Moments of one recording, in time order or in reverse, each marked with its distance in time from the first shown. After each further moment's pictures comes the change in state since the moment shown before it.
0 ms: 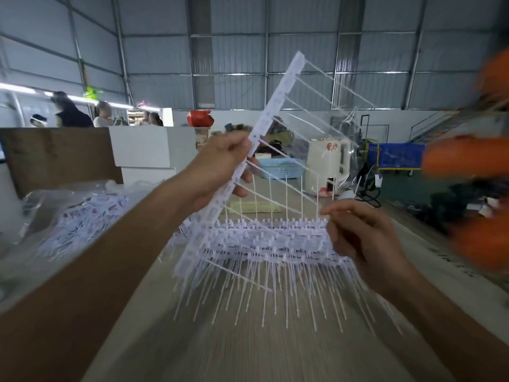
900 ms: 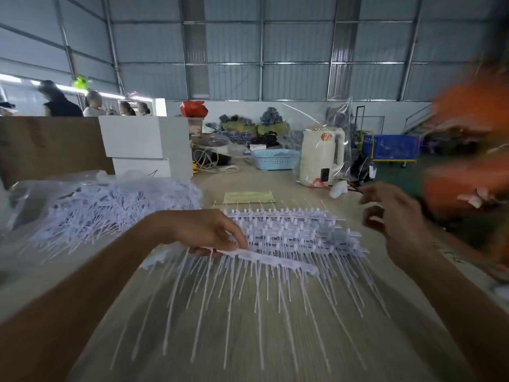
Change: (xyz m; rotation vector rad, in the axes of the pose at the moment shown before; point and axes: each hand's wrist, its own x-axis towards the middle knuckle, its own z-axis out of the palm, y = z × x) left_hand -0.015 -0.093 -0.029 0.574 -0.829 -0.230; right_hand 0.018 0.006 -0.062 -0.255 0.478 0.157
